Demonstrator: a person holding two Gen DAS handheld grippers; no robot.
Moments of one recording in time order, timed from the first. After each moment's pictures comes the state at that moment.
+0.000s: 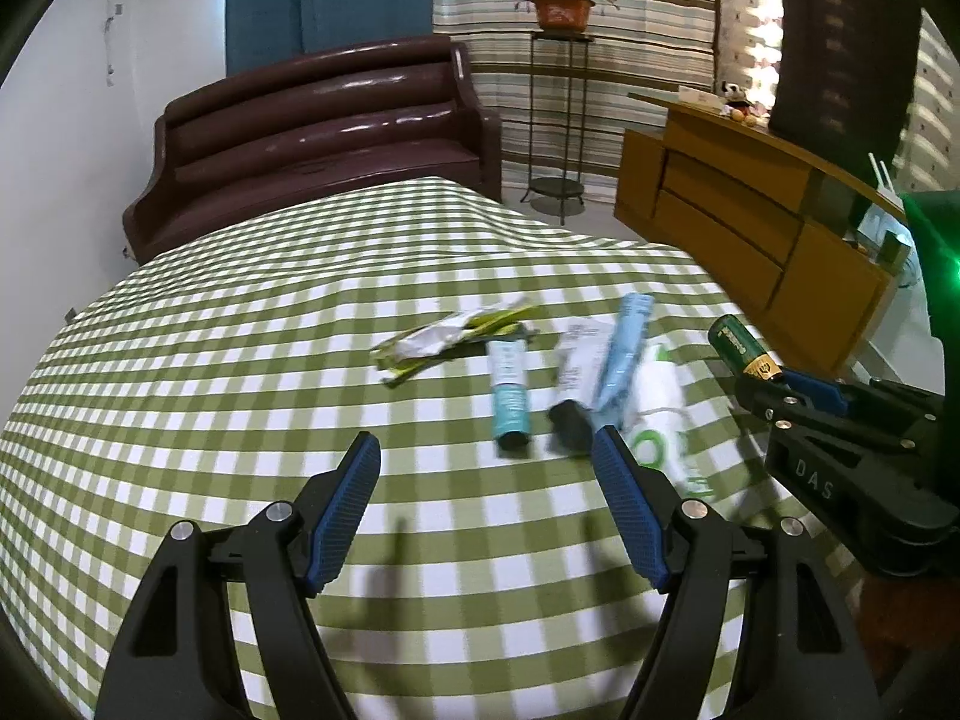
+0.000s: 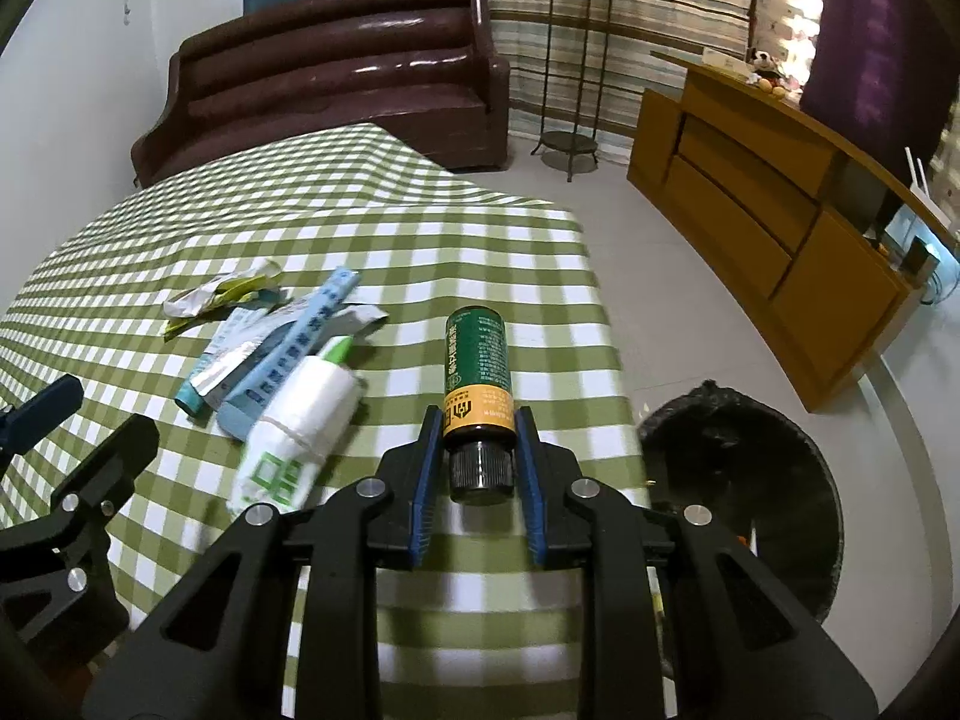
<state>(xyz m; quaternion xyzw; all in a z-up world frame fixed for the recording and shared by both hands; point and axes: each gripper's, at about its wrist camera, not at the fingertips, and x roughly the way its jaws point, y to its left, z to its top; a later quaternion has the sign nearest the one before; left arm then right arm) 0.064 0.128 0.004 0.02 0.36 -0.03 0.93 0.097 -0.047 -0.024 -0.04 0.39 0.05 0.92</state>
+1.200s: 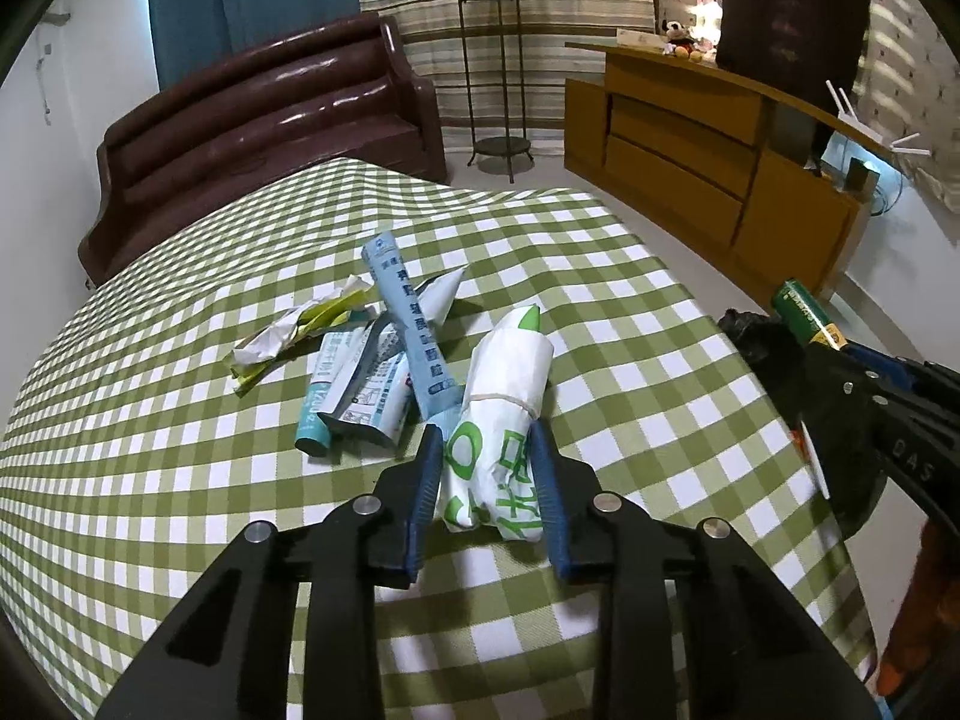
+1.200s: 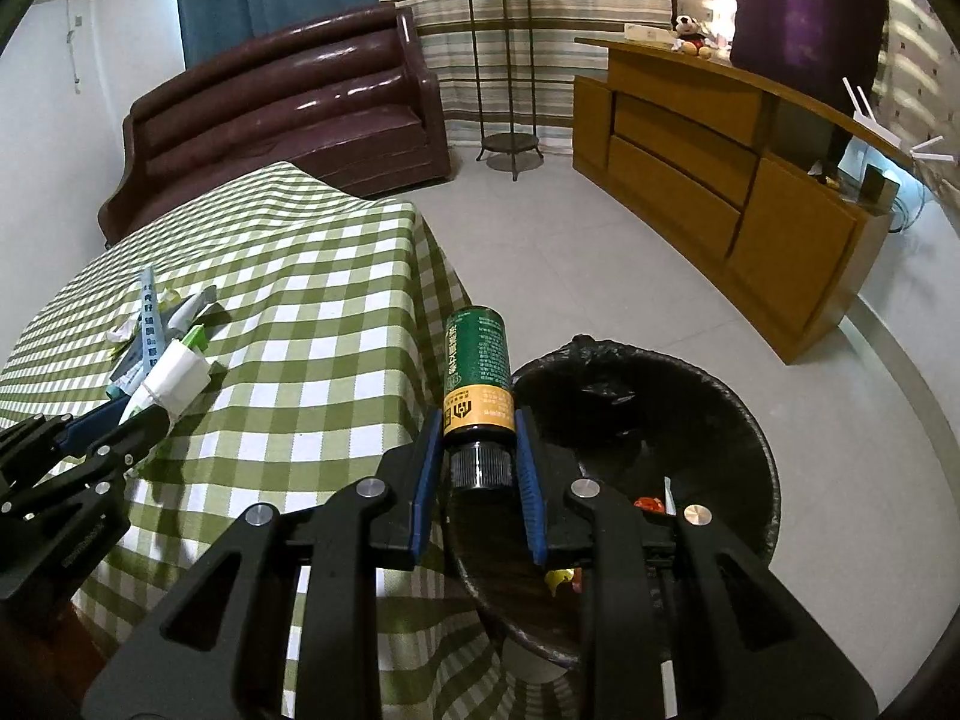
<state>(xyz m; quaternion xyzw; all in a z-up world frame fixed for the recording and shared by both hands) 0.078 0.048 -0.012 0.07 0.40 -0.07 0.91 0.067 -0.153 -0.029 0.03 0.38 0.01 0.92</state>
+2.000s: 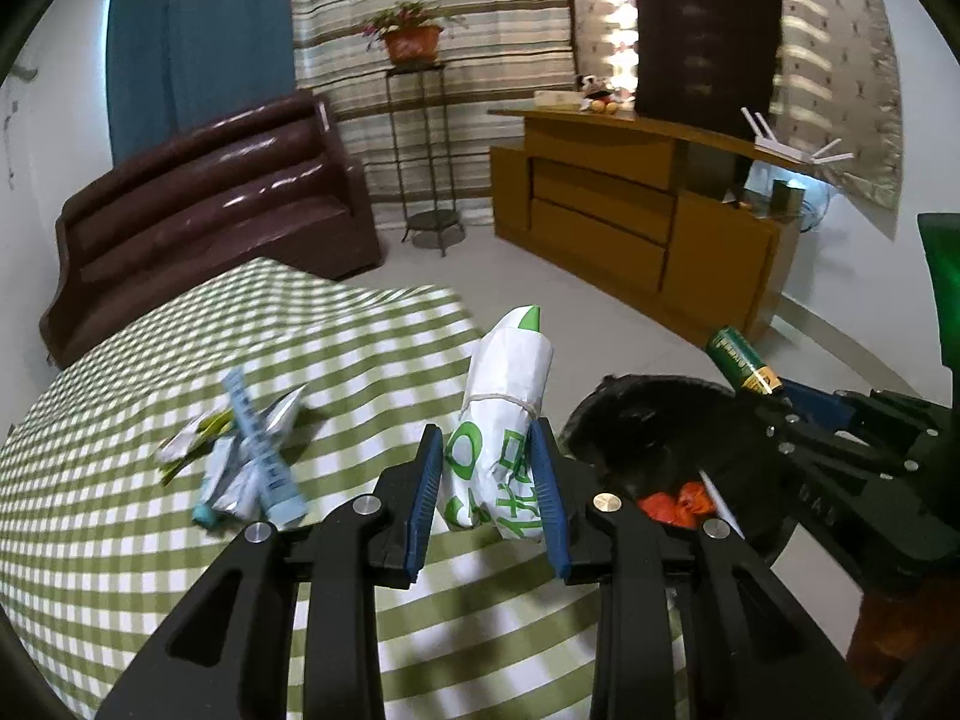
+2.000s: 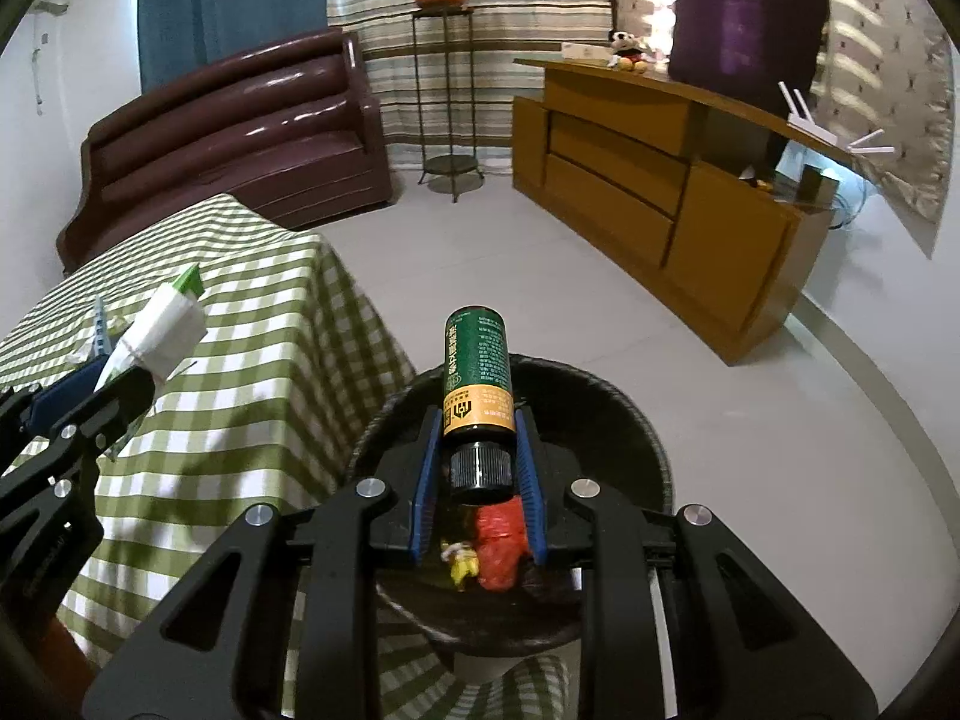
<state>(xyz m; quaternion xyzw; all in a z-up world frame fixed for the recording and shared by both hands) 0.052 -0.029 0.020 0.08 0.32 -0.15 0.93 0.037 -0.205 -0.014 0.03 0.36 -0.06 0.93</state>
